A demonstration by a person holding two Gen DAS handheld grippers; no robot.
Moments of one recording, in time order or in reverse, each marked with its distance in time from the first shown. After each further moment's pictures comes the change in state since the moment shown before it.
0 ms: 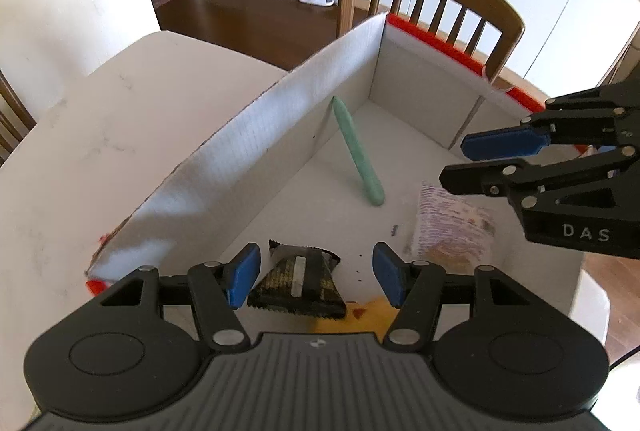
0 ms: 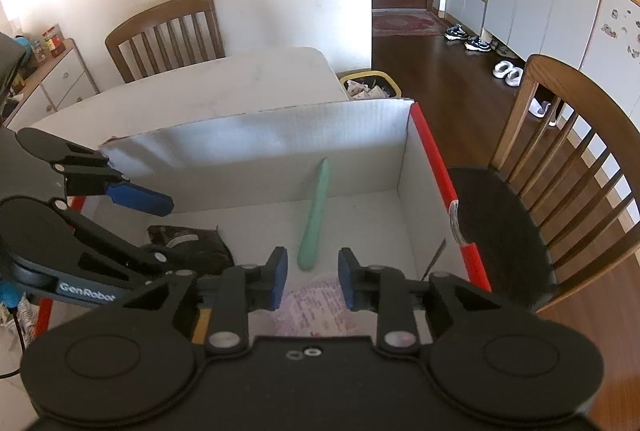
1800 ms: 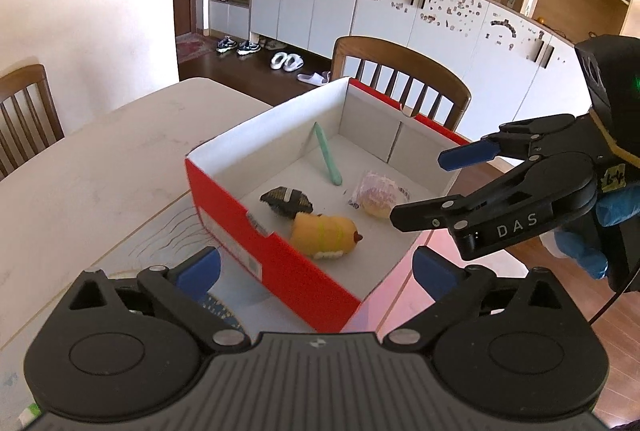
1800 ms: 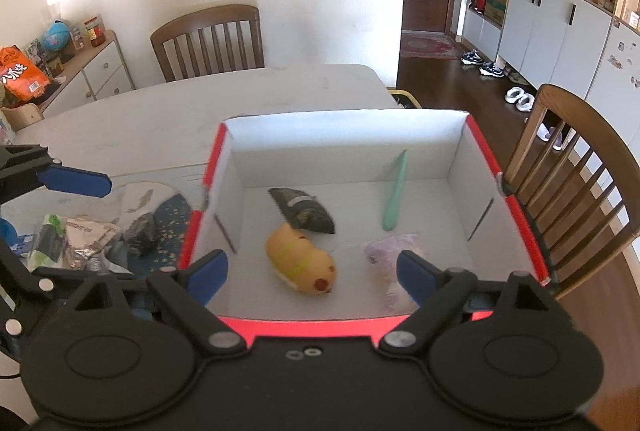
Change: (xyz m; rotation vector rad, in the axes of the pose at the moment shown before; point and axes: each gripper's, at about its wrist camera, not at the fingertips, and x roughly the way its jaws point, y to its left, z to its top) left arm -0.151 0.004 -0.133 -0.080 -0.276 -0.052; right arm -0.073 0.099 -0.038 -0.046 -0.055 0.006
